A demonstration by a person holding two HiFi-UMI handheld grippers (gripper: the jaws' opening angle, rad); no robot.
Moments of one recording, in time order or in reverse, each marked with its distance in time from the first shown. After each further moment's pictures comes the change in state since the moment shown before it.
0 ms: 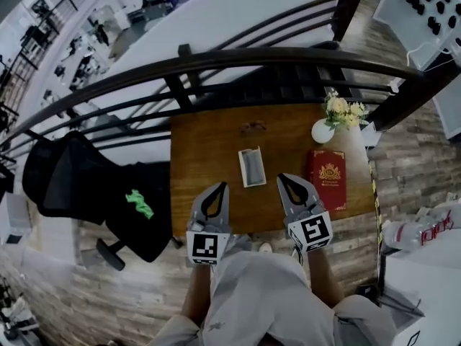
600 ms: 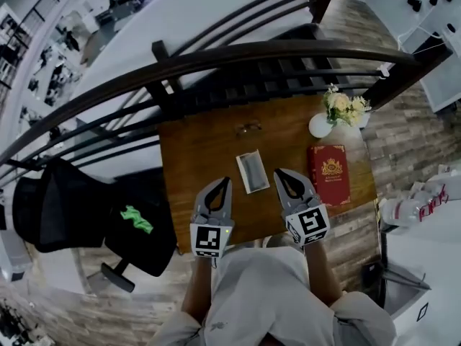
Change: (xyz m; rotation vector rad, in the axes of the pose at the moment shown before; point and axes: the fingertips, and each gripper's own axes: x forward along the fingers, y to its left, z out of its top) left arm 0.066 0.041 -0.053 -0.048 0.052 -0.166; right arm 0.068 -0.015 -0.032 0.060 0.090 -0.110
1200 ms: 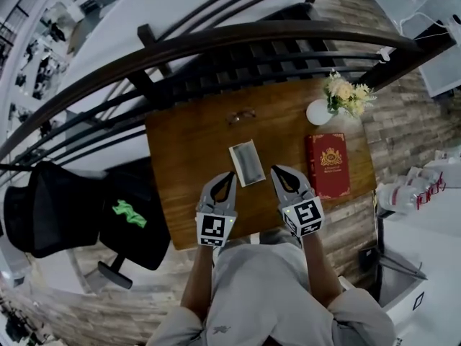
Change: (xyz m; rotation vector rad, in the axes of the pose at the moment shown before) left arm 0.043 -0.021 -0.076 -0.042 0.115 -0.101; right arm 0.017 -0.018 -0.078 0.065 0.140 -0.007
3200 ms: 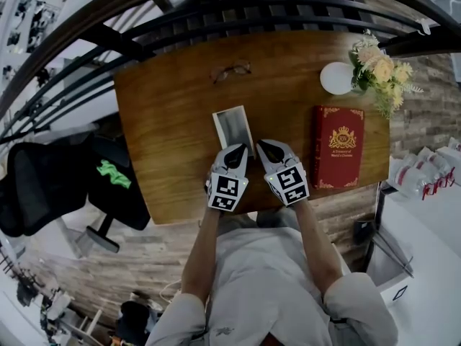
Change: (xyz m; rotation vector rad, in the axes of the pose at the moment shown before) left arm 0.104 -0.057 -0.166 -0.101 0.402 -0.064; right arm 0.069 -0.023 -0.169 0.088 0.314 0.202
